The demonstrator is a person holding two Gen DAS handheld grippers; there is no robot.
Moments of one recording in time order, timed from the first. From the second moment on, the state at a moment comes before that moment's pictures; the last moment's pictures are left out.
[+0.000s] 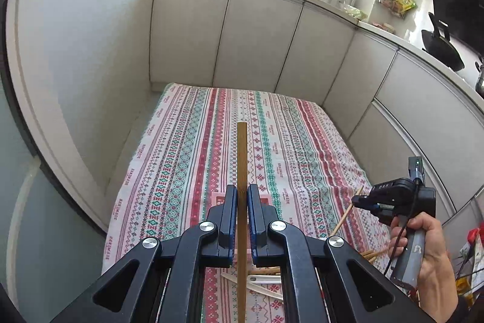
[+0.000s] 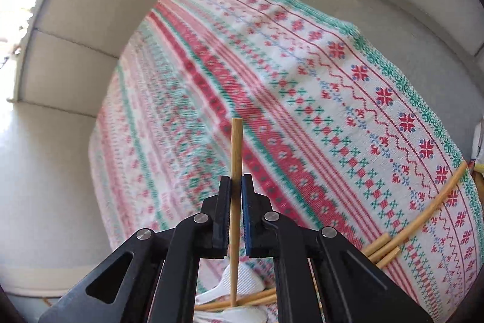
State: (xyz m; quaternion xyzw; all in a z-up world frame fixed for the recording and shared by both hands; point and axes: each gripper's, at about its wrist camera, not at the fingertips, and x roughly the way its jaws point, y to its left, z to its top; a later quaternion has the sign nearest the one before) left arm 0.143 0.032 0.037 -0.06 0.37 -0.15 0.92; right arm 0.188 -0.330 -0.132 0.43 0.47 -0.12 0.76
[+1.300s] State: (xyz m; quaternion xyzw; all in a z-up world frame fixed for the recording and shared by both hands) left arm 0.197 0.026 -0.002 -0.07 0.18 -0.07 0.98; right arm 0.117 -0.249 0.007 0.27 0.24 0.03 0.93
